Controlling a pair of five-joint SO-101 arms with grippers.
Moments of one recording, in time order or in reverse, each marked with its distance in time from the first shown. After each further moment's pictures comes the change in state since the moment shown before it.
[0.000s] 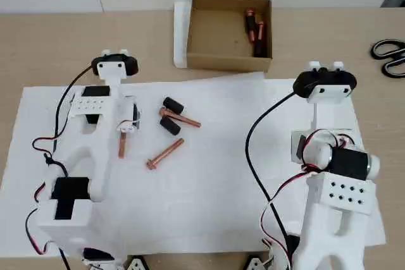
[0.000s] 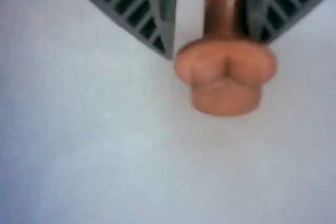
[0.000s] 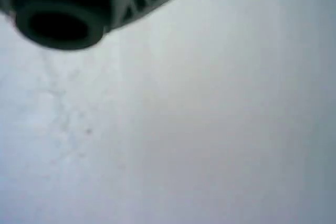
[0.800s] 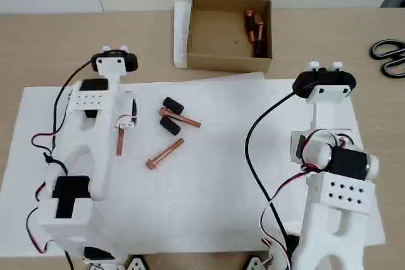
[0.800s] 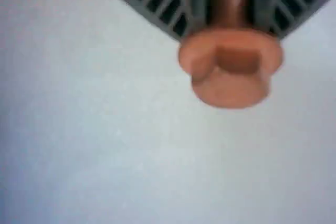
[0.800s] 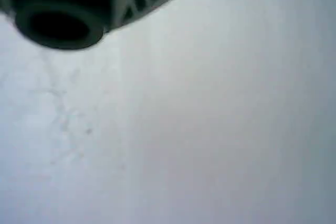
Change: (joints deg) left arm -0.1 0.0 -8.1 9.5 0.0; right arm 0.0 0.0 0.0 0.0 0.0
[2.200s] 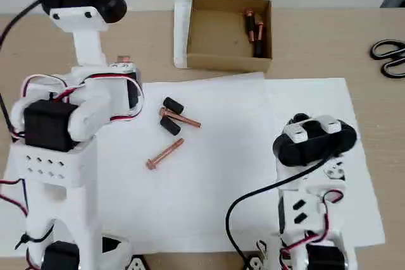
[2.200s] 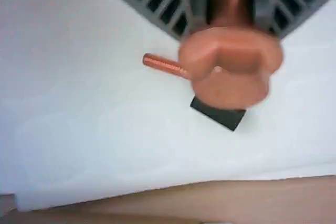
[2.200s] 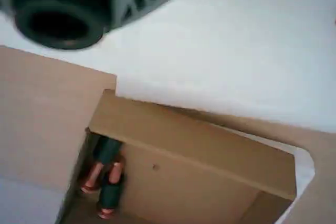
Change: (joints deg) left arm 12.9 -31.6 -29.0 23.4 13.2; right arm -10.2 -55.9 26.3 -15.7 -0.3
